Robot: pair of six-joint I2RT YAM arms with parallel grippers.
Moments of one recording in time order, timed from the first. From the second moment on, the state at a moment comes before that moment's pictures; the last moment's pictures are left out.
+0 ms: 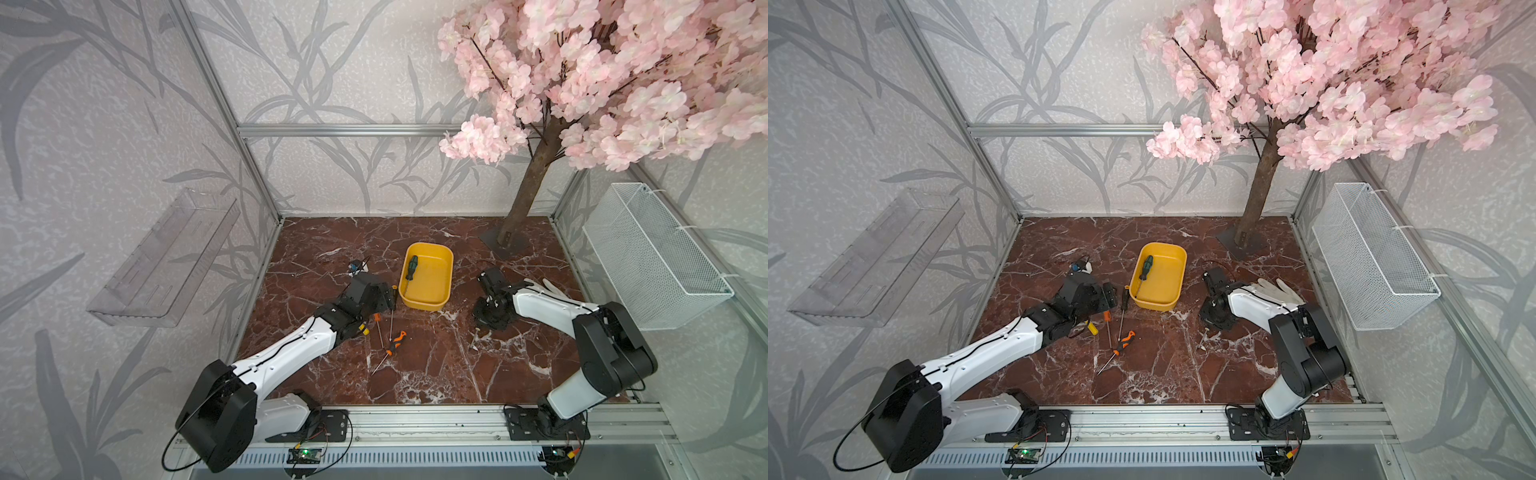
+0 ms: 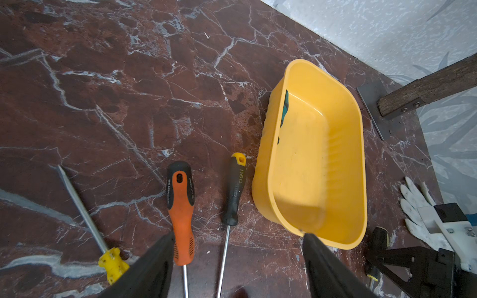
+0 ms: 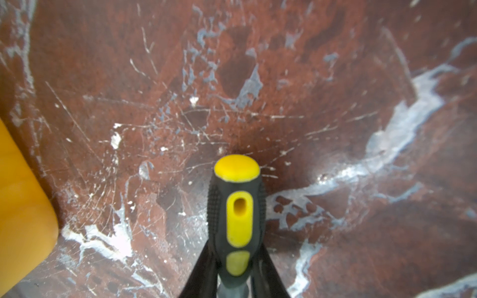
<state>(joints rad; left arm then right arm) -0.59 1.23 0.73 -0.22 -0.21 -0.76 0.39 1.60 0.85 -0.58 -0.04 0.88</state>
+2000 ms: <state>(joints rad) -0.54 1.07 0.57 -0.28 -0.26 -0.87 0.57 2.38 2.10 -0.91 -0.14 0.68</state>
